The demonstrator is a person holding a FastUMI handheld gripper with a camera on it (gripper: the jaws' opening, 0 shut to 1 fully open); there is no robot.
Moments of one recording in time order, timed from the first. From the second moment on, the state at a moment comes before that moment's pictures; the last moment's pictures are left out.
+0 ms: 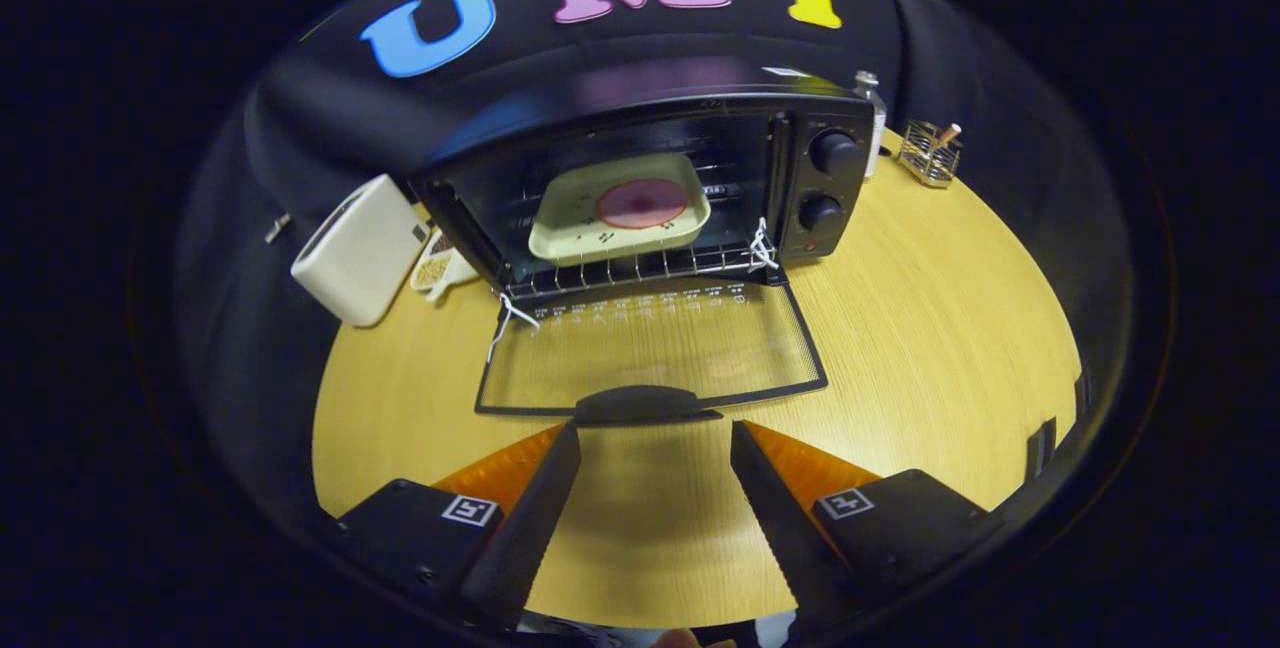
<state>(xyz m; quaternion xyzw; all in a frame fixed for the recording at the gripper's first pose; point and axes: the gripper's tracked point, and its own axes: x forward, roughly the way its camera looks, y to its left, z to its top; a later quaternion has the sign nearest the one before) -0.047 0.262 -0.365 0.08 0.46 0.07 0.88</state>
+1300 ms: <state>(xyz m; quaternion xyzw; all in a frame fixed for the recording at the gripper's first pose) -0.027 0.266 -0.393 0.05 0.46 0.06 0.88</state>
